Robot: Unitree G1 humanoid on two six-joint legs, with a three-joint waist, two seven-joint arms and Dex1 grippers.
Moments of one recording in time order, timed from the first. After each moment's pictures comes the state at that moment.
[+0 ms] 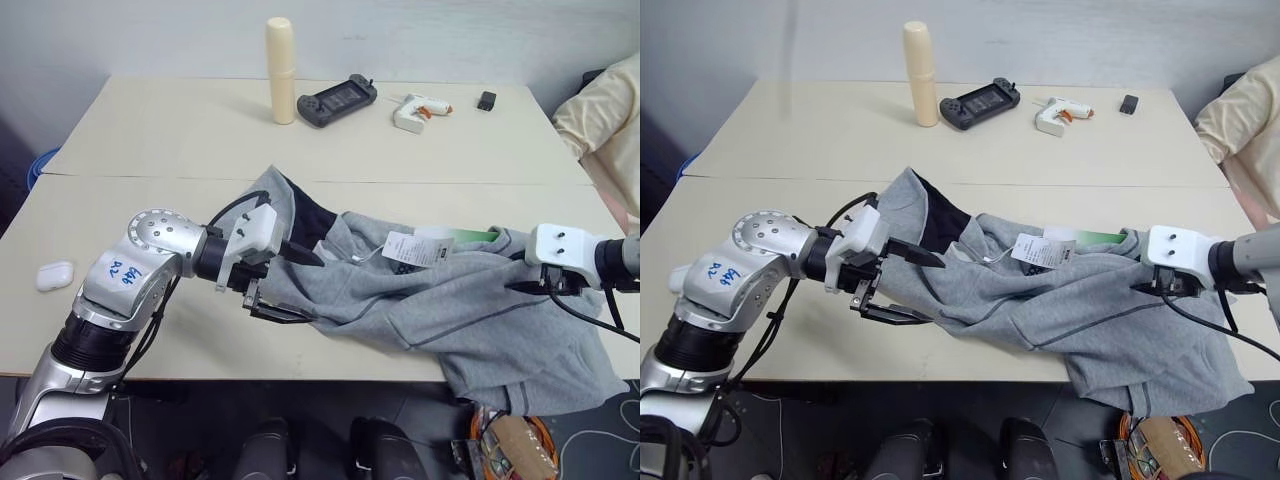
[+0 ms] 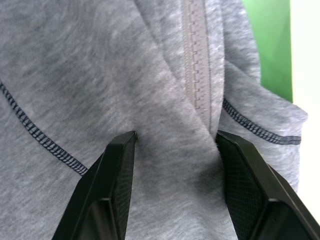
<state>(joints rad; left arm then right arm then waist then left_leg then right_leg) -0.68 0.75 -0.19 -0.22 -0.49 0.58 -1.24 -0.46 -1.17 0.05 0.24 0.03 0.05 1.27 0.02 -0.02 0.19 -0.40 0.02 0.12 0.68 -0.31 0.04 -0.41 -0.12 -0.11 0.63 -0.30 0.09</state>
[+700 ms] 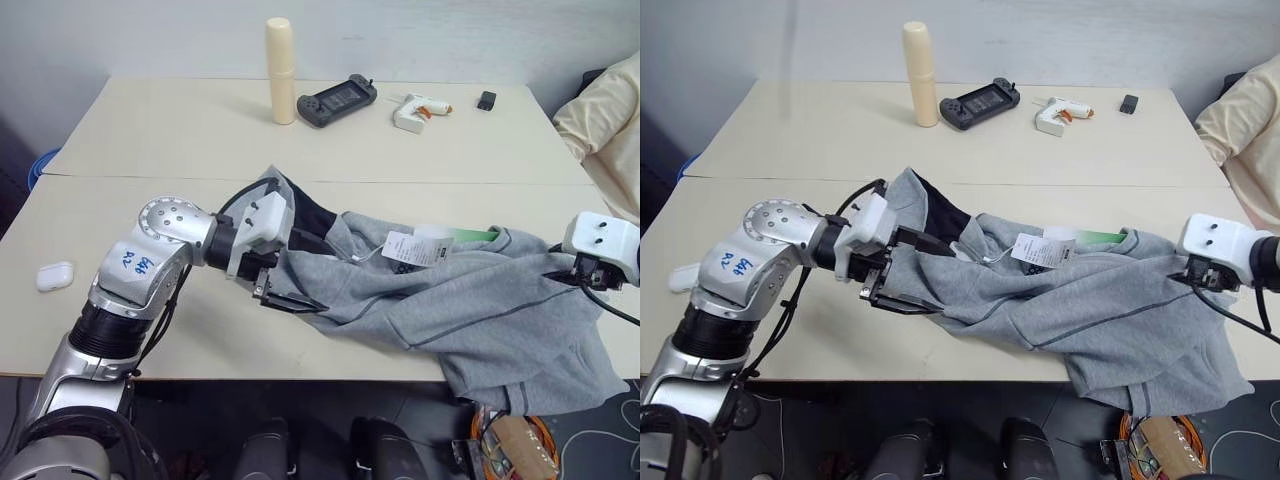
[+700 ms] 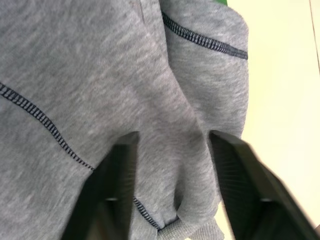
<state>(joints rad) -0.74 0.68 -0.20 -0.16 -0.45 0.53 -1.26 -0.42 -1.23 -0.04 0.28 0.01 0.09 1.21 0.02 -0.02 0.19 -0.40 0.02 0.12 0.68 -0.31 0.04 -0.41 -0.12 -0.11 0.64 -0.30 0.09</state>
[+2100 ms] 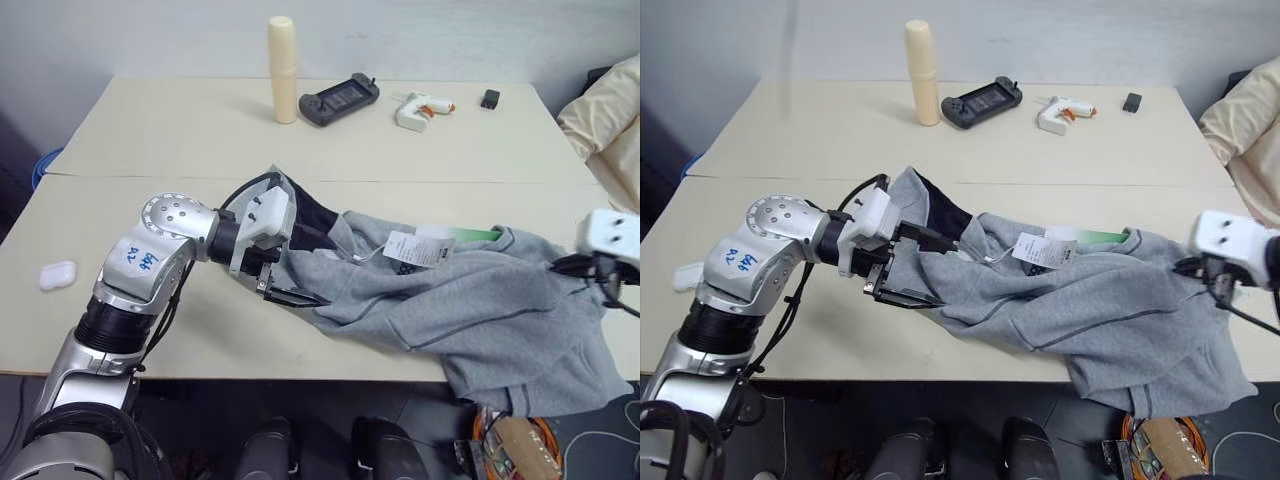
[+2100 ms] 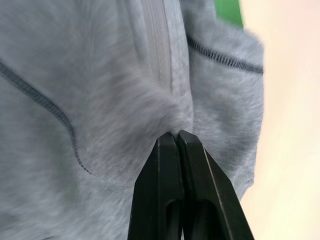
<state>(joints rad) -0.77 0.66 -0.21 -0.13 -0.43 0.51 -1.27 -0.27 -1.30 -0.25 0.08 0.16 0.26 1.39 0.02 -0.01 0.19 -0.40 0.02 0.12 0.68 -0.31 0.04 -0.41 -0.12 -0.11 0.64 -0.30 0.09</state>
